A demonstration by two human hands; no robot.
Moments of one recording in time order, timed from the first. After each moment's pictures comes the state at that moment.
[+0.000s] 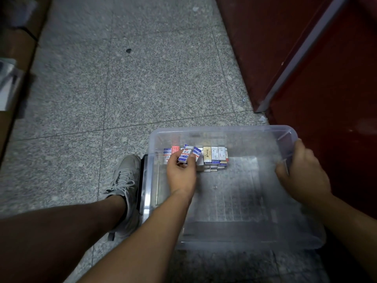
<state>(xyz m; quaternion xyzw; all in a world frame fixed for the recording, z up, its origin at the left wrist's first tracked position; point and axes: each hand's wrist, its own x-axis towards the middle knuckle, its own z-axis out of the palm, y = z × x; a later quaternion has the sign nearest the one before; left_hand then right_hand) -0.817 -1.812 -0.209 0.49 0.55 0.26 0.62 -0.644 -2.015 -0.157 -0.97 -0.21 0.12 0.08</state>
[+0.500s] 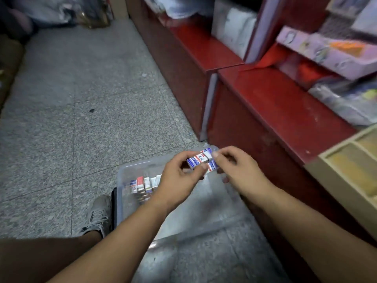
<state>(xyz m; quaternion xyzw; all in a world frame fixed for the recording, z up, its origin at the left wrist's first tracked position) -0.815 -1.891 -0.005 0.71 0.19 0.12 0.67 -0.727 -2.034 0.027 -0.82 -0.16 0.19 0.51</state>
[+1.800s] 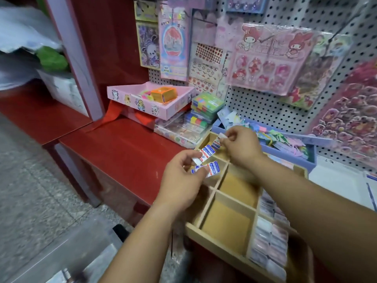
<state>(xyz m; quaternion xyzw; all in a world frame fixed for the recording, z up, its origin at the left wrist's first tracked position) -0.642 -2.170 0.107 0.70 -0.01 -0.01 0.71 -0.555 -2.362 0.121 -0.93 0.10 -0.12 0.34</state>
